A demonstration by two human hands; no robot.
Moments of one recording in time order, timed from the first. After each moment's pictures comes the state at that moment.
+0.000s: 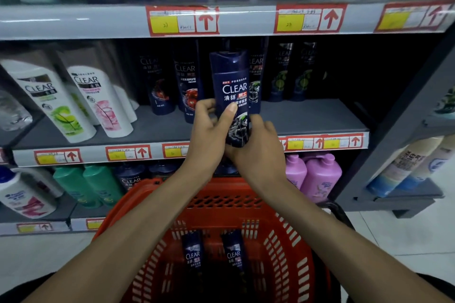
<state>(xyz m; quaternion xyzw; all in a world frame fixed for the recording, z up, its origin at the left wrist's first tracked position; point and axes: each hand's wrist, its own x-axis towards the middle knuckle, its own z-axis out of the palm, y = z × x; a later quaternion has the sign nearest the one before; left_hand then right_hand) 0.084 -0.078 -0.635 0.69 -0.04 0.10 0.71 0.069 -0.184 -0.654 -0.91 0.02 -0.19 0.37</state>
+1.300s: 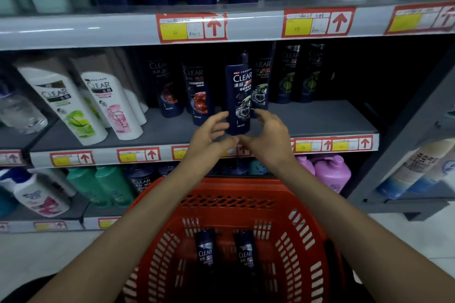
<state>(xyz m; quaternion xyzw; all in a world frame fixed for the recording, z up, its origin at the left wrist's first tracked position) 0.095 -0.043 -0.651 0.78 -0.06 0.00 0.63 0.122 -0.205 -0.664 -0.90 -0.01 -0.15 0.41</state>
